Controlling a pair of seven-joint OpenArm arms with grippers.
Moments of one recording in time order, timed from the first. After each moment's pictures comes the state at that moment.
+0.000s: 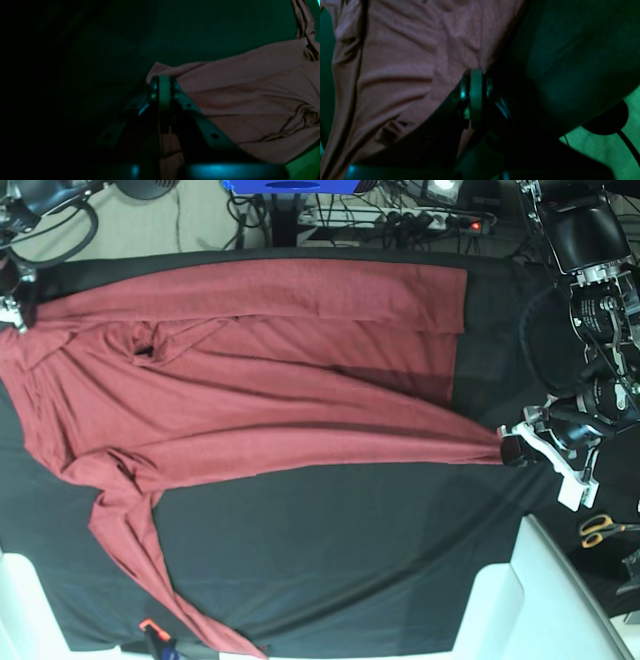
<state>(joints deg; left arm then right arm) -1.3 -19.8 -22.6 92.4 -38.8 -21.5 64.6 -2.5 0.7 71.2 71.4 24.0 29.4 -50.3</state>
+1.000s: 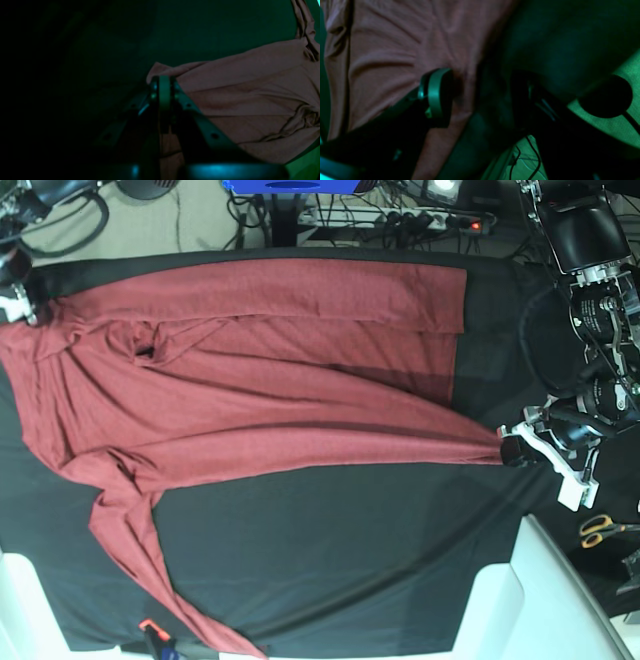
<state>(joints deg) -1.4 -19.8 -22.6 92.4 -38.7 -21.5 64.6 -4.0 -1.1 73.2 71.9 24.4 26.8 -52.1</state>
